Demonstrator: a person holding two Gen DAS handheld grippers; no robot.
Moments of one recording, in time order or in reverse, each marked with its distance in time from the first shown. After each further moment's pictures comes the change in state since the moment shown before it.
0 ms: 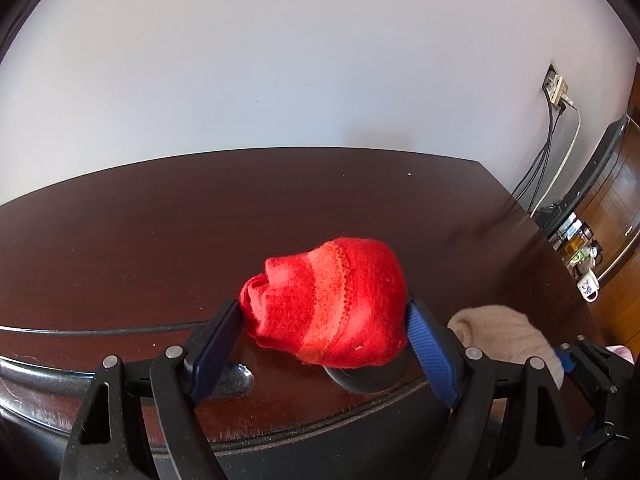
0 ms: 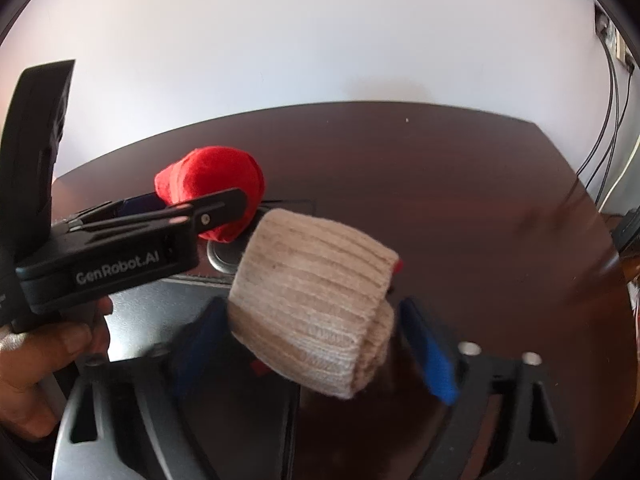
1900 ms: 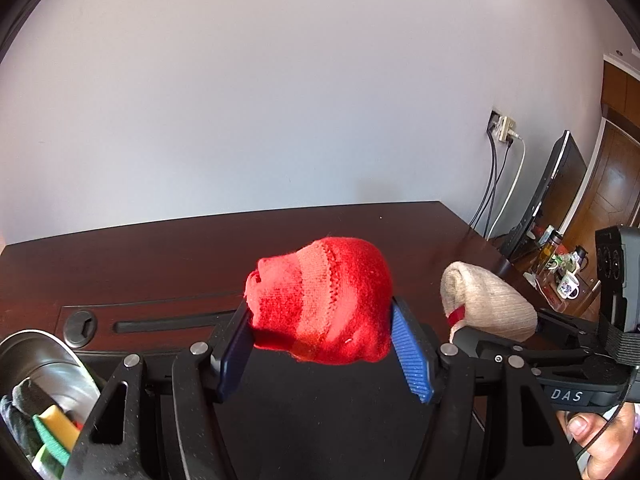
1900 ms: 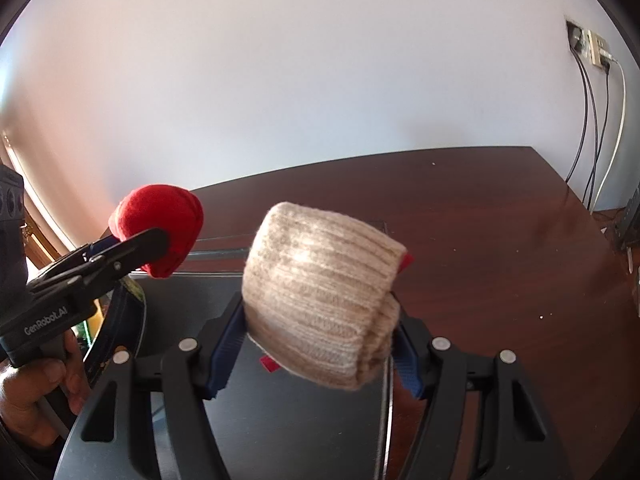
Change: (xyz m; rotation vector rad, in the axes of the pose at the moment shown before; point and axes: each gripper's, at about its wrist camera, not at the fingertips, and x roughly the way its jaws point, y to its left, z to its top) left arm -0.164 0.004 -0.038 0.053 -0.208 0.014; right arm -0.120 0.058 -0.053 0.033 -0.186 0.118
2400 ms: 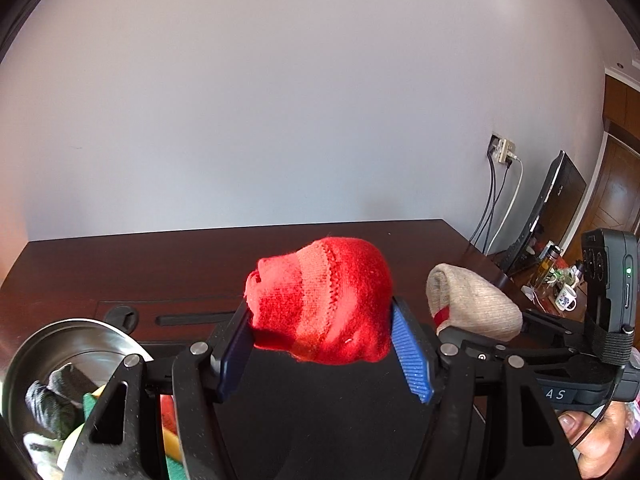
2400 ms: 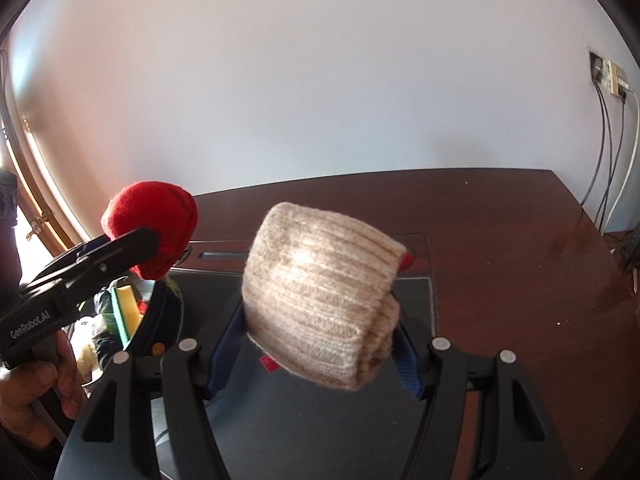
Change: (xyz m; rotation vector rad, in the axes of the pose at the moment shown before) left arm -0.044 0.022 -0.005 -0.026 -0.065 0.029; right arm -0.010 0.040 -0.001 -0.066 -0.025 0.045
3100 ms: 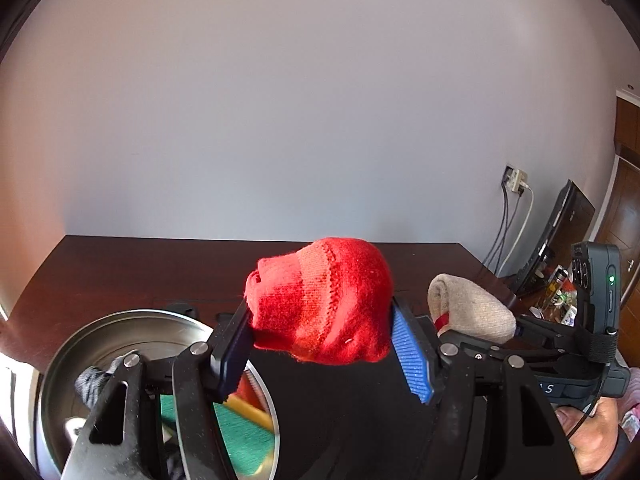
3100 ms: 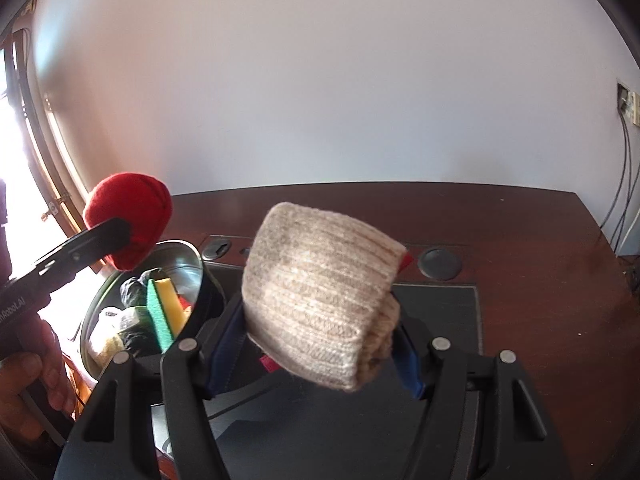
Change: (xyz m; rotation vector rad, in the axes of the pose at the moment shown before) left arm -0.053 0.056 -0.012 -0.060 -0.075 0.055; right arm -0.010 0.058 0.000 -0.073 -0.003 0.050
